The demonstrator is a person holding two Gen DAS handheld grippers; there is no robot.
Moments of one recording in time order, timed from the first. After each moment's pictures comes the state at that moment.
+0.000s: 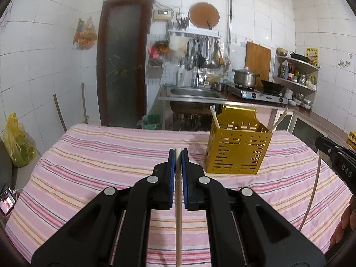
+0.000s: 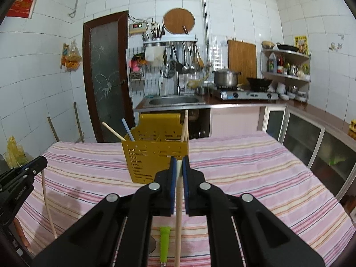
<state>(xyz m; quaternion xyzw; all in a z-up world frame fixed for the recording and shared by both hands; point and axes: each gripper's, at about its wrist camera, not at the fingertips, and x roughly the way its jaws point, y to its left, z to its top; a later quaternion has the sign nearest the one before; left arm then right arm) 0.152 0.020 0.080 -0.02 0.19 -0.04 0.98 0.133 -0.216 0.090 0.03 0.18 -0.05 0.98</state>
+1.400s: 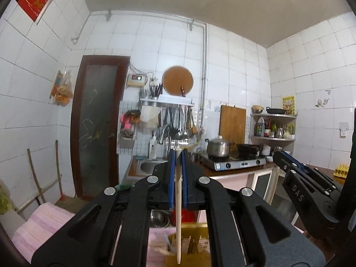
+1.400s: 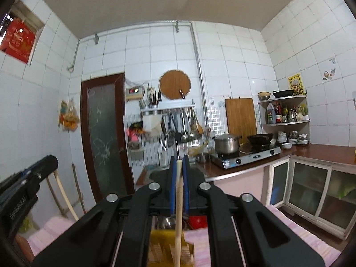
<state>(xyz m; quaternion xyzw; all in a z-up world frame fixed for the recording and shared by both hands) 0.223 -0.052 0.246 -0.04 -0.01 -0.12 0.99 0.222 -0.233 0.237 0.07 -0.02 -0.06 1.00</state>
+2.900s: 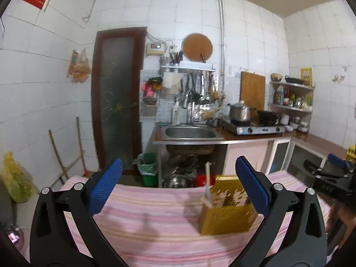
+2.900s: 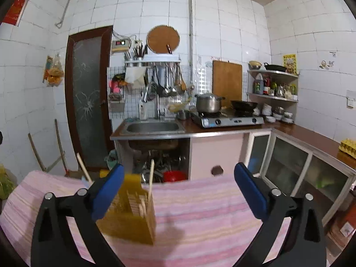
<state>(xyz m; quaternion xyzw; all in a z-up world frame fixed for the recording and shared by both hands) 0.194 0.009 0.193 -0.01 0.10 -0.05 0.99 0.202 -0.282 0.161 0.02 0.15 -0.11 0.98</state>
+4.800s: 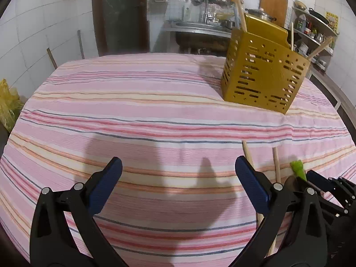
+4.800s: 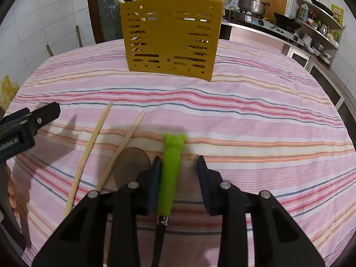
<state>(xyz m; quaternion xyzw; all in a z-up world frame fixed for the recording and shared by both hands) 0.214 0.003 -0.028 -0.01 0.40 -0.03 0.92 0.180 -0.189 -0.045 0.00 0.44 -0.01 0.90</state>
